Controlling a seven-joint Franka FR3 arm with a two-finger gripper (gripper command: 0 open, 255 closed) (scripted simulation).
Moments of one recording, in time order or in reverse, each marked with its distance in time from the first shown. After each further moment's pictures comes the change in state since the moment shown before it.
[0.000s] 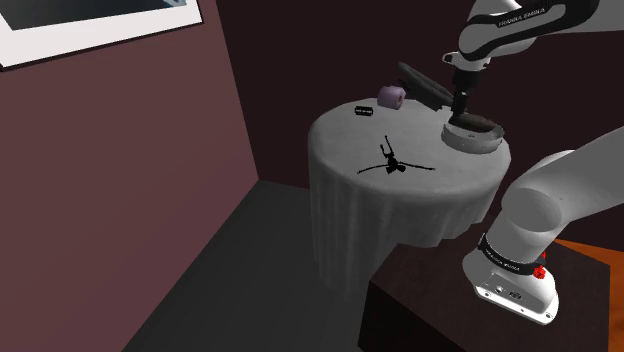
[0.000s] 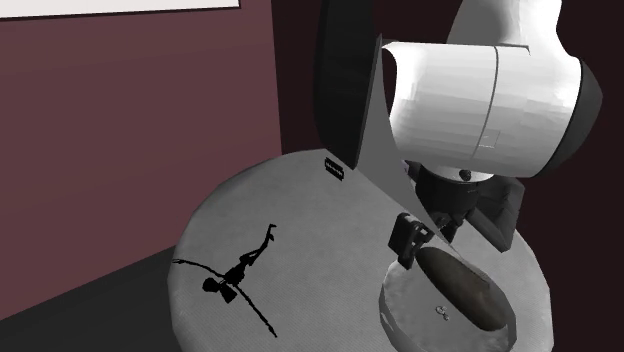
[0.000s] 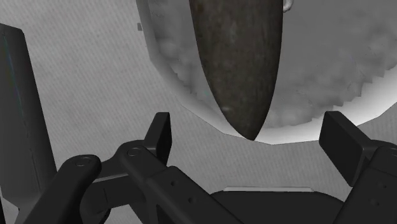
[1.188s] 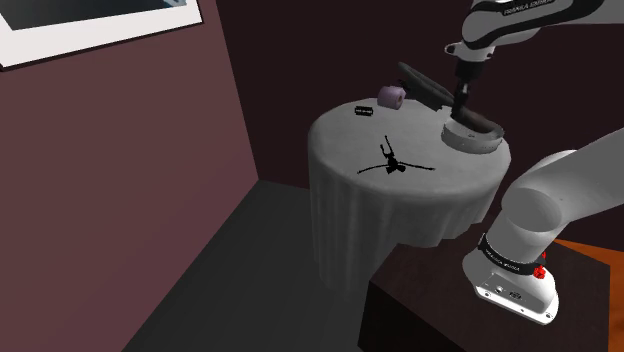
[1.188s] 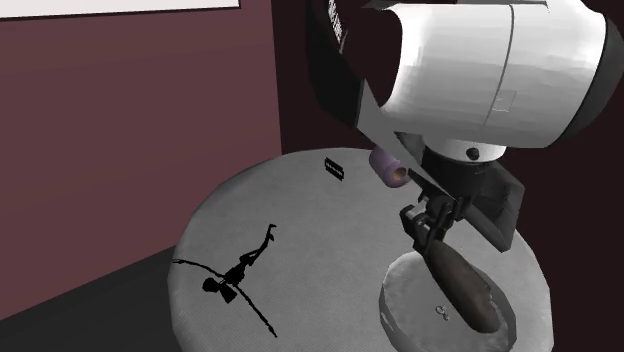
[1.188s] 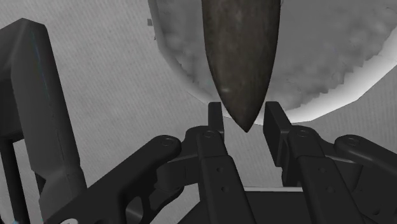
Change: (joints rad) arm 0.002 -0.017 0.016 0.054 0.008 -0.070 0.000
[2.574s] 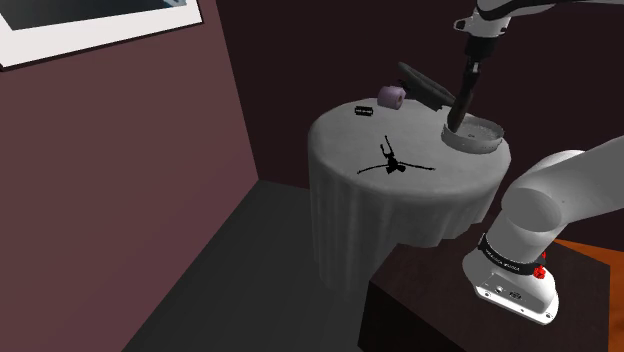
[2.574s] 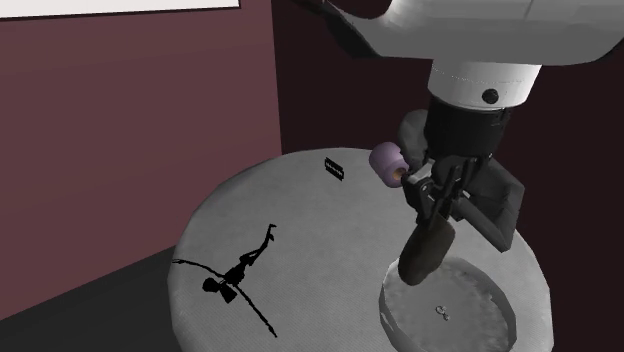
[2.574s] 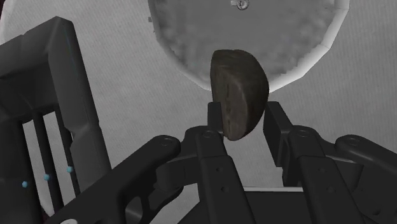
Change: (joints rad) arm -0.004 -0.088 0.061 0.096 0.010 -0.167 0.022
